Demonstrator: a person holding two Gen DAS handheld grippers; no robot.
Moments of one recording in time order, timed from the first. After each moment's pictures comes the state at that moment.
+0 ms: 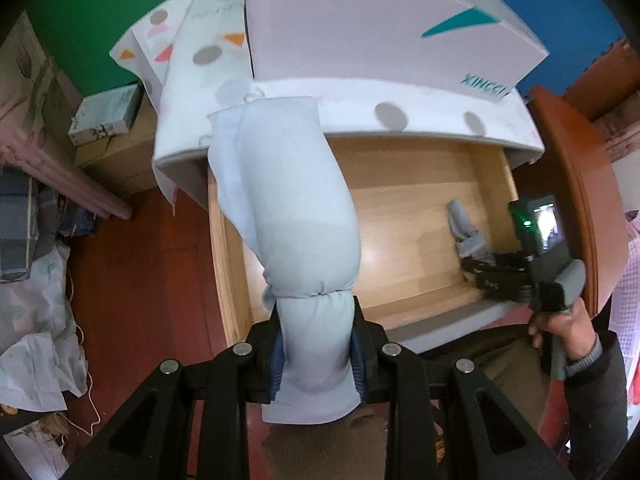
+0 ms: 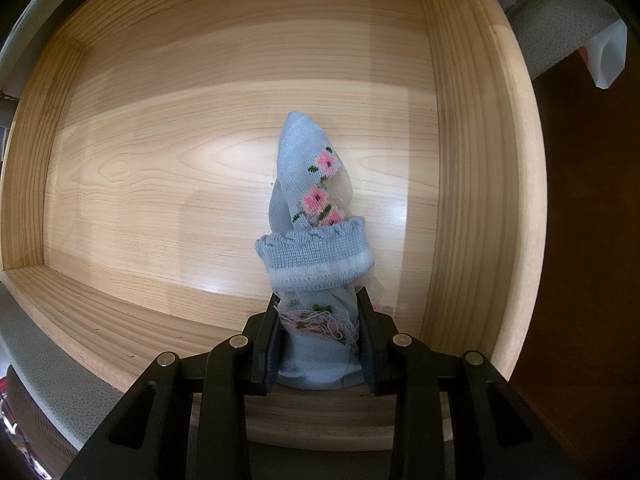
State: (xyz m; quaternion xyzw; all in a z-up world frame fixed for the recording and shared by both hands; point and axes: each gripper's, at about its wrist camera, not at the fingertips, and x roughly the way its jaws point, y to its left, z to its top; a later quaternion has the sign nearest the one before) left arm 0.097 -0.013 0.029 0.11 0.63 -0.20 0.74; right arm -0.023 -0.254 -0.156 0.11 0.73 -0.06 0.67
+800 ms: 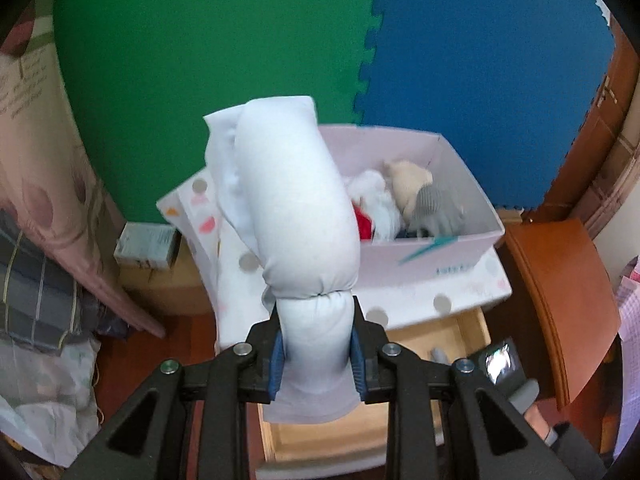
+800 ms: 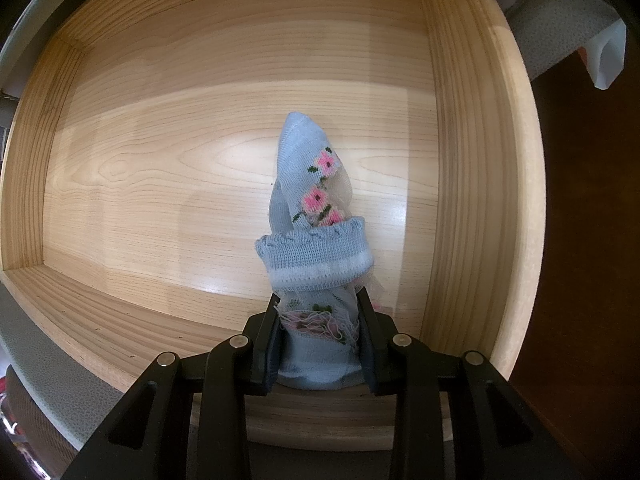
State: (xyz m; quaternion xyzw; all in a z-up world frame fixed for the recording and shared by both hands) left arm 0.146 -0.025 0.177 0.08 0.44 -0.21 0.87; right arm -0.020 -0.252 -0.157 0.11 0.73 -0.06 0.67
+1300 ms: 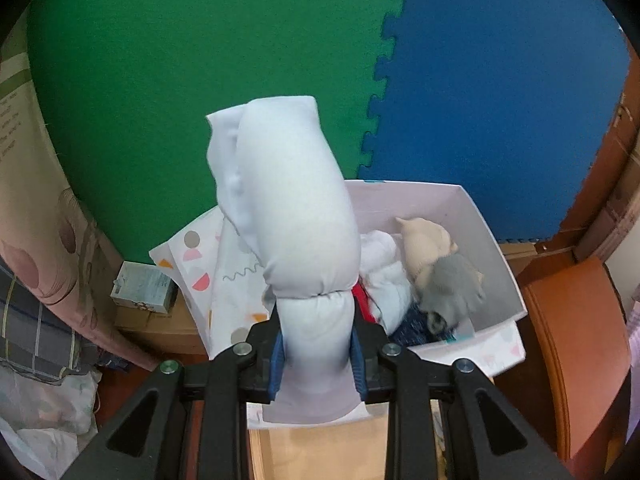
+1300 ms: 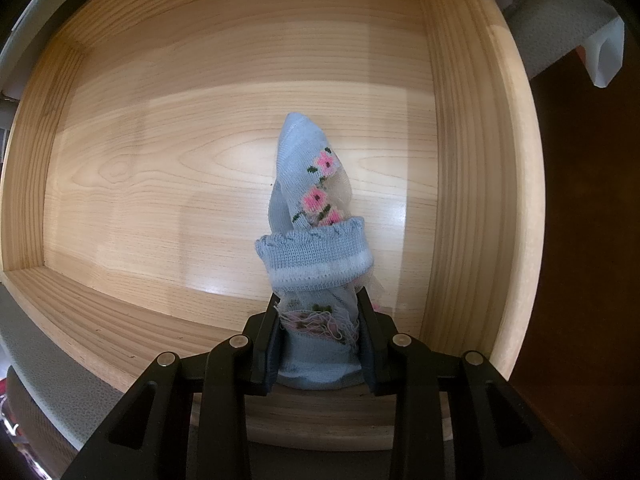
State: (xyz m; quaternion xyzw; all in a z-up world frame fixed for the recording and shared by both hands) left arm 0.227 -0.080 0.185 0.08 0.42 -0.19 0.89; right arm -0.018 -0.250 -0.159 0.11 0.73 -0.06 0.67
